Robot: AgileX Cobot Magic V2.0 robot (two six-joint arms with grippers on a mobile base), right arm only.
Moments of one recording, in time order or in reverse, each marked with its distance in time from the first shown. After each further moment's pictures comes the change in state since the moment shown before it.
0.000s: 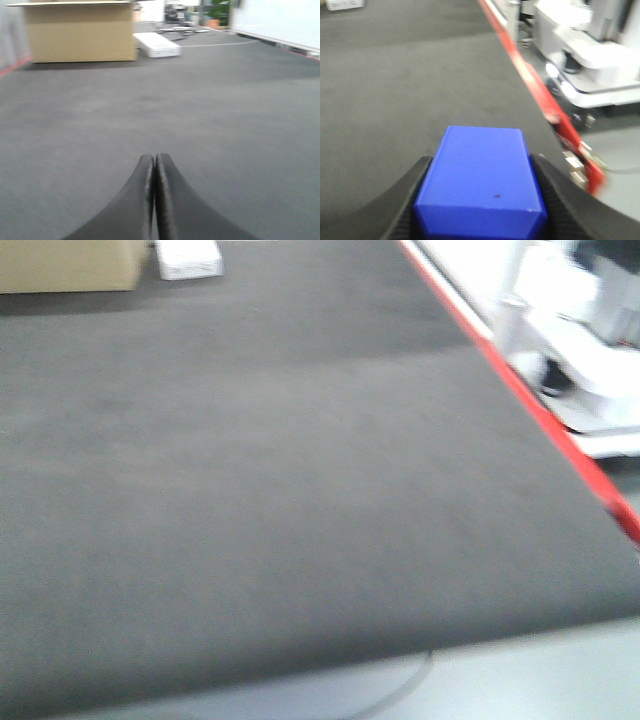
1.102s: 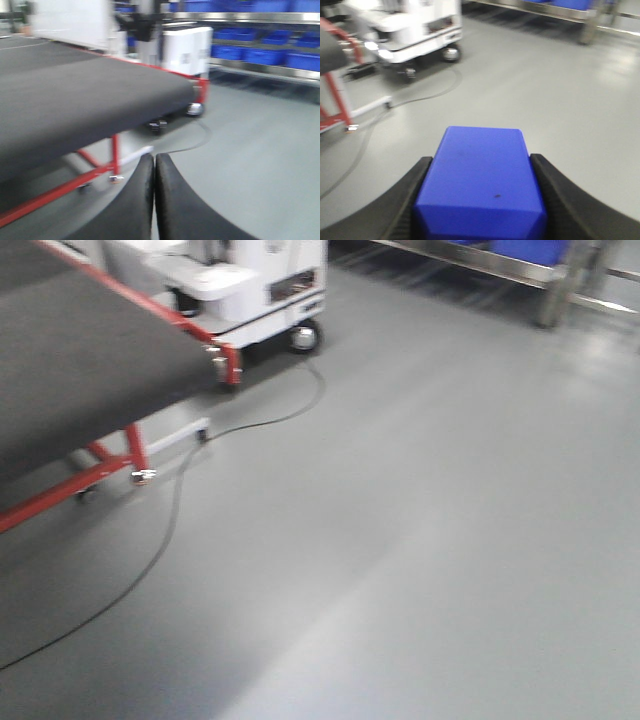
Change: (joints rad) arm 0.000 0.000 0.000 0.000 0.003 0.000
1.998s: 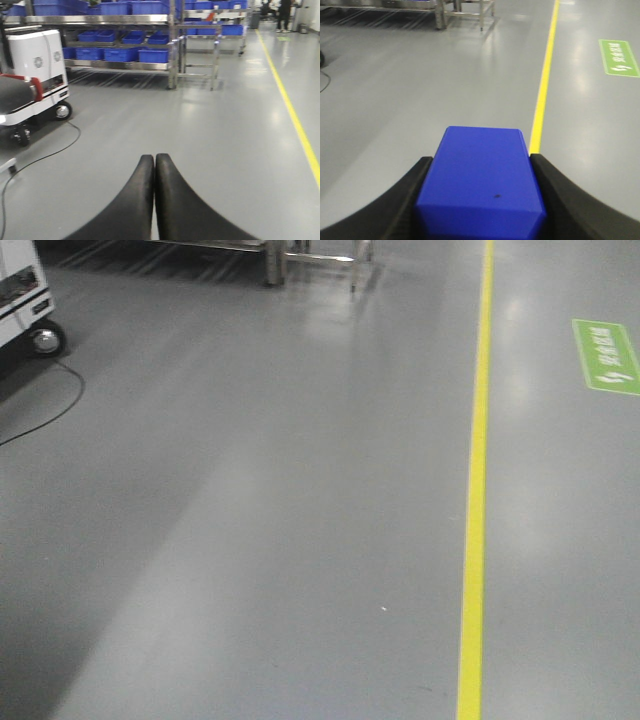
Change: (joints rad) arm 0.000 0.000 0.000 -0.003 0.002 0.000
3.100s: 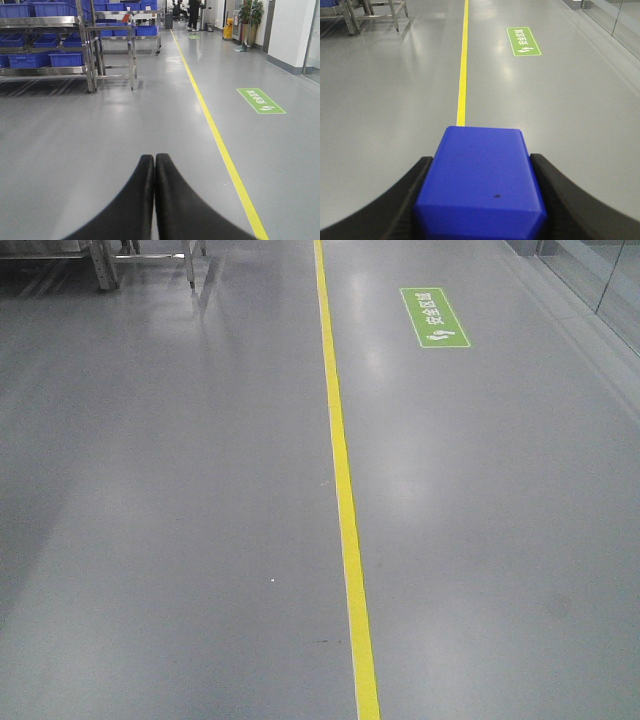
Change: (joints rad) arm 0.000 0.000 0.000 0.000 0.001 0.000
